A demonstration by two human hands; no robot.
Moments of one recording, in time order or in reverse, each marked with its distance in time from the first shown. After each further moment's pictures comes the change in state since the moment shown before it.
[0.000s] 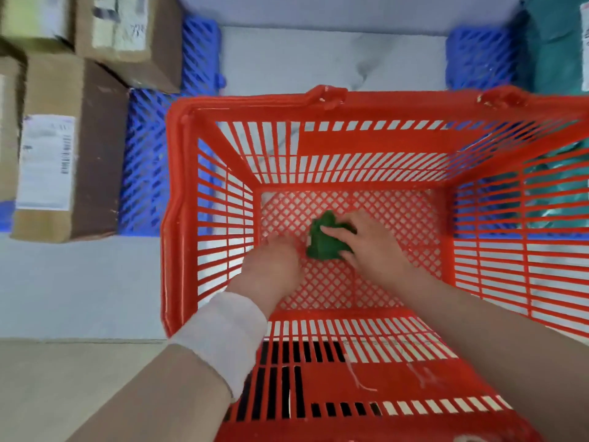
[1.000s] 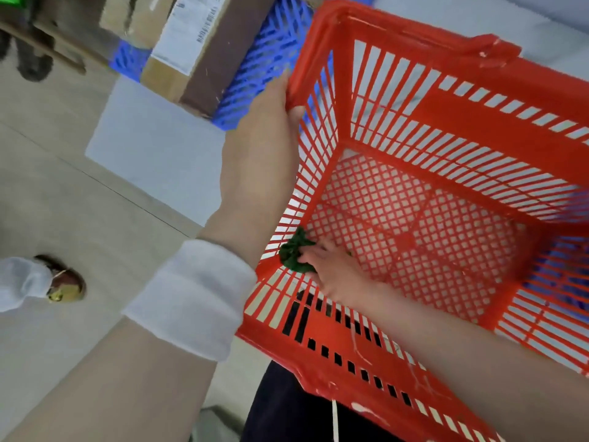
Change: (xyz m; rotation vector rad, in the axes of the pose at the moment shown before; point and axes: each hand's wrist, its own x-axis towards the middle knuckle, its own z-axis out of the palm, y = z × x) left_hand -0.076 -0.038 -0.033 -0.664 1.062 -0.330; right_hand -0.009 -0.076 0.081 0.128 -0.537 -0.454
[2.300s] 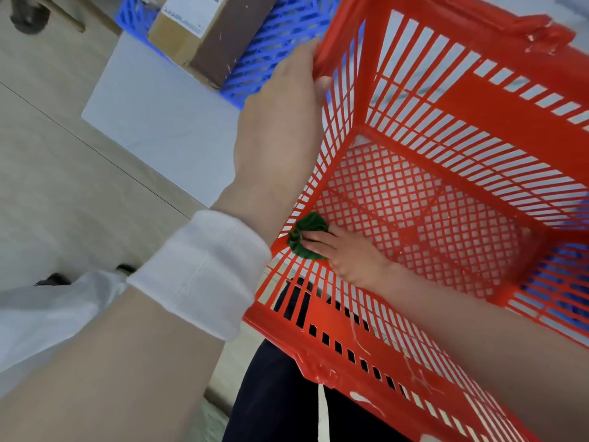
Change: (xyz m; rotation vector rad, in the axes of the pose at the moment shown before) left_hand -0.004 0.004 0.002 -0.032 0.029 0.031; right_hand 0.000 0.033 -0.006 -0.441 -0.146 -0.272
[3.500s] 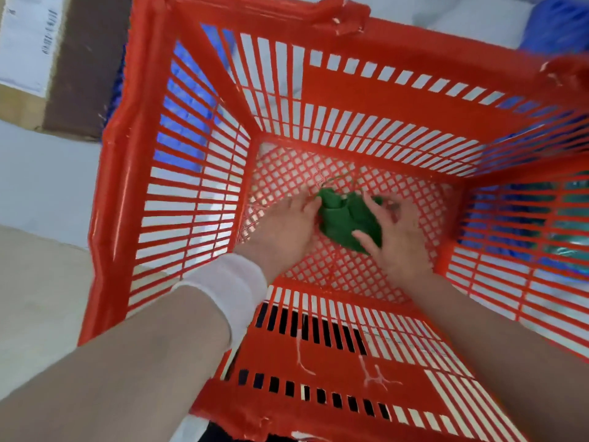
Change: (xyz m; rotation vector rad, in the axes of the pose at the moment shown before) left_hand -0.050 -0.016 0.138 0.510 -0.960 0.469; right_hand -0.129 0.039 0.010 0.335 0.602 1.018
